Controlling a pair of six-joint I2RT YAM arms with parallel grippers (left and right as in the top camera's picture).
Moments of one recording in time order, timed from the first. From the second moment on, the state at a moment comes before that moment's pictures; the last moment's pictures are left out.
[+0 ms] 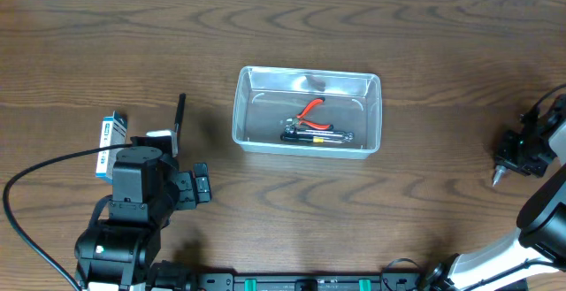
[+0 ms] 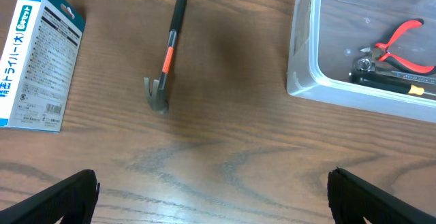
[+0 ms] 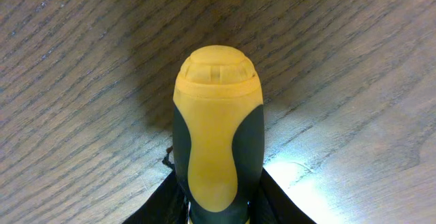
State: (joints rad) left arm -0.12 0.72 0.80 -0.99 -0.03 -0.20; right arm -0.64 1.88 1.12 -0.69 -0.03 -0.08
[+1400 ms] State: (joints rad) left arm -0.12 0.72 0.80 -0.99 -0.03 -0.20; right arm 0.42 1.99 1.67 -0.99 -0.18 -0.86
